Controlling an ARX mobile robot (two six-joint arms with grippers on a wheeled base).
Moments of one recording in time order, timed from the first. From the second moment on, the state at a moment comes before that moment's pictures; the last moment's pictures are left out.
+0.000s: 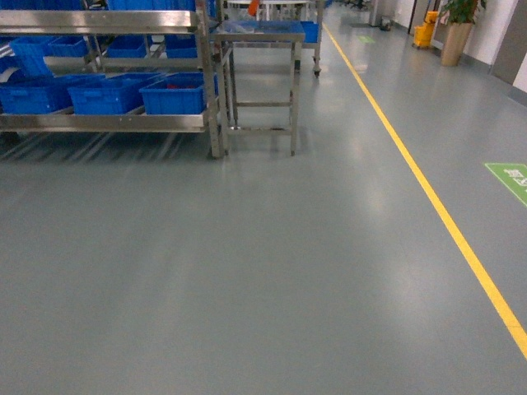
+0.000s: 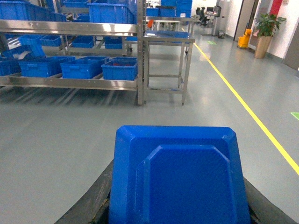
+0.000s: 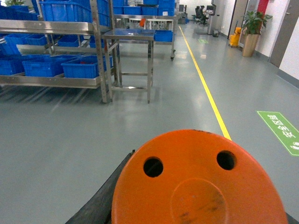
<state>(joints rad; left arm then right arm) 0.00 0.01 0.01 -0.01 0.00 0.00 0.00 0.01 0.01 0.00 0.00 -0.01</state>
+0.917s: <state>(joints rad) 0.00 0.01 0.01 -0.01 0.00 0.00 0.00 0.01 0.01 -0.01 0.00 -0.01</state>
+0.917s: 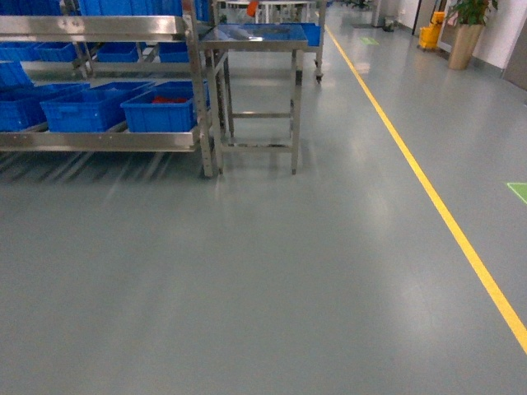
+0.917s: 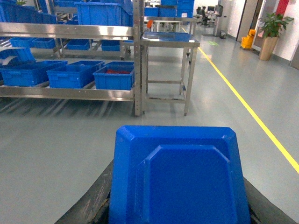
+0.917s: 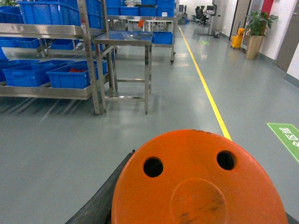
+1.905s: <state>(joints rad) 0.00 0.01 0.01 -0.01 0.00 0.00 0.00 0.01 0.01 -0.01 0.00 -0.01</state>
